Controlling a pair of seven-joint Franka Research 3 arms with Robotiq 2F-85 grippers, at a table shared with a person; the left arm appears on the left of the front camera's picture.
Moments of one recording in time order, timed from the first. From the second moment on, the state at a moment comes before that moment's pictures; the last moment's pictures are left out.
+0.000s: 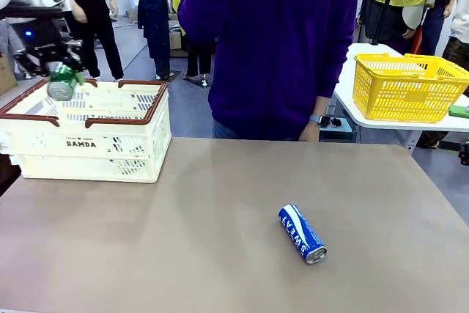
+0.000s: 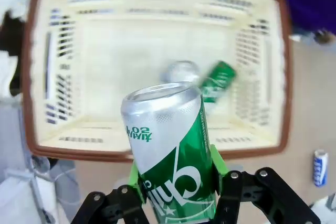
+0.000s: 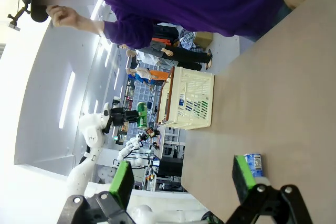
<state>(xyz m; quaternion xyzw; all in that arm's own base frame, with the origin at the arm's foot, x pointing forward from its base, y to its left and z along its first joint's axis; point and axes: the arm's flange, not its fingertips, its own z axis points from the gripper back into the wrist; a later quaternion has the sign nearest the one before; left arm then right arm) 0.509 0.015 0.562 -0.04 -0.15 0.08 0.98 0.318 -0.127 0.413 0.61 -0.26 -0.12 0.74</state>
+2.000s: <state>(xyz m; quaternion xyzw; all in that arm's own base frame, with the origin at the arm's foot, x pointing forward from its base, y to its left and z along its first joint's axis) 0.607 0.045 0.412 0.01 -0.10 -0.04 0.99 0.318 -0.127 0.413 0.61 -0.26 -0.12 0.74</state>
